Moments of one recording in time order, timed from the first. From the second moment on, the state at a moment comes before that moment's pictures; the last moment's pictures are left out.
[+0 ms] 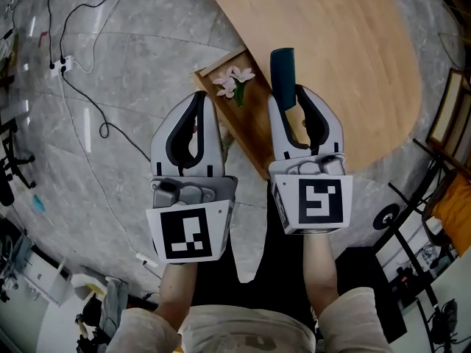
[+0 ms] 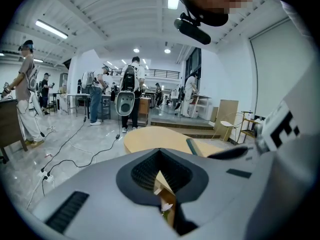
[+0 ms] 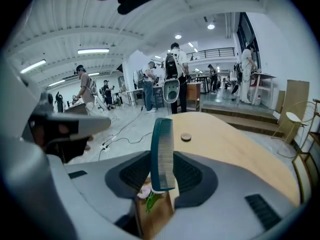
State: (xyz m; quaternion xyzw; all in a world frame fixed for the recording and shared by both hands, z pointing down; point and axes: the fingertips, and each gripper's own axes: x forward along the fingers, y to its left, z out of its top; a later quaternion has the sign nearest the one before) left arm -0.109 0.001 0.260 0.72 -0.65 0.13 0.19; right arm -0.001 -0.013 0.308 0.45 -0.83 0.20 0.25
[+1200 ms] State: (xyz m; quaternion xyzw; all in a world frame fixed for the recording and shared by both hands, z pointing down) left arm -0.106 0.000 0.284 0.72 -0.65 0.14 0.20; right arm 0.011 0.168 0.602 0.17 -0.73 0.27 0.60
